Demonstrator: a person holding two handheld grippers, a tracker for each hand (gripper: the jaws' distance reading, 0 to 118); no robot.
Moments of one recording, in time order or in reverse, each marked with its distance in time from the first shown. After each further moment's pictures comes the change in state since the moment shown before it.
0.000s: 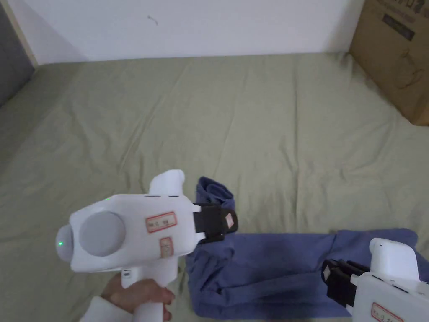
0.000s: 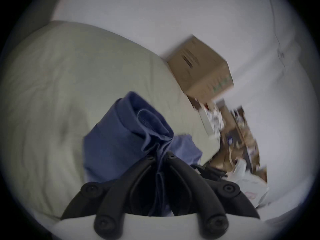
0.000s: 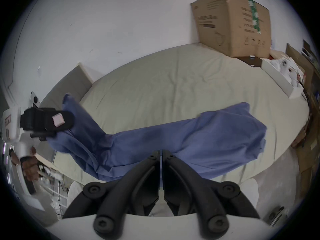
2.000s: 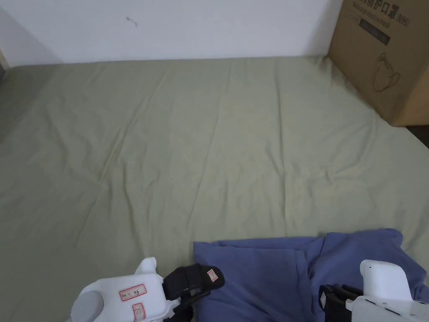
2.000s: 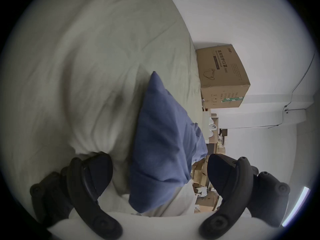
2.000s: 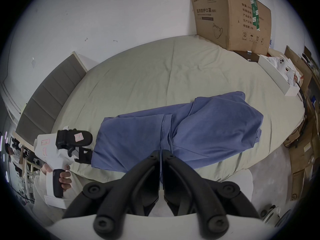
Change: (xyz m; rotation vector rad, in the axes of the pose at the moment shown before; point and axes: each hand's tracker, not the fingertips) left arm -0.161 -0.090 -0.046 -0.096 -0.142 0.556; right arm -0.014 -0.016 -0.006 -0.100 -0.060 0.061
